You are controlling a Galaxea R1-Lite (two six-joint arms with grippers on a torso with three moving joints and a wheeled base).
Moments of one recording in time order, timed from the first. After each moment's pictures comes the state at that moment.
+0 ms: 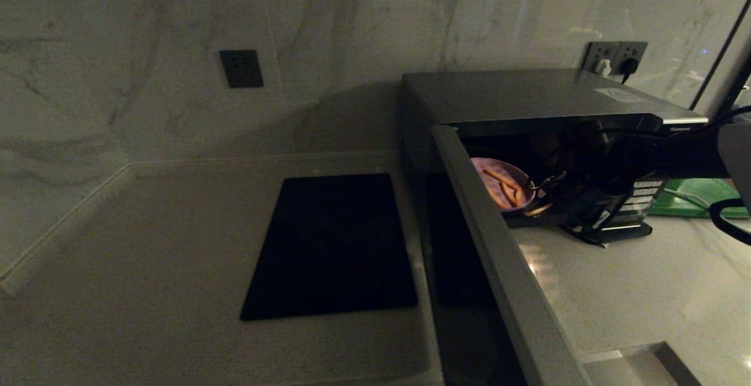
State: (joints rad) left arm 0.00 0.00 0.00 -0.01 0.03 -0.07; right arm 0.03 2.25 -1.79 0.41 -0.24 1.02
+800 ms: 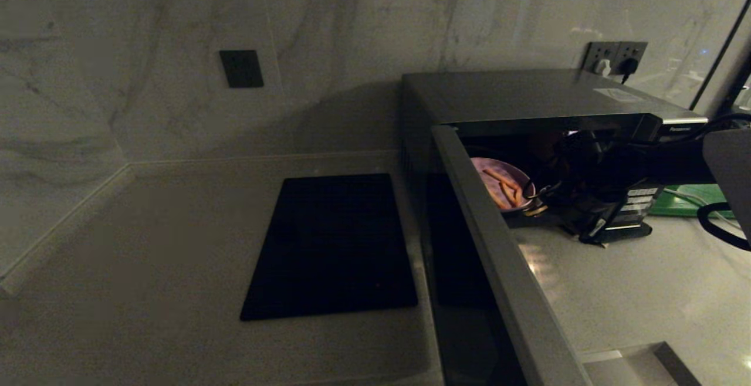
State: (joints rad) left arm 0.00 0.00 0.00 -0.01 0.03 -0.07; right arm 0.03 2.29 -1.77 0.41 -0.23 1.02
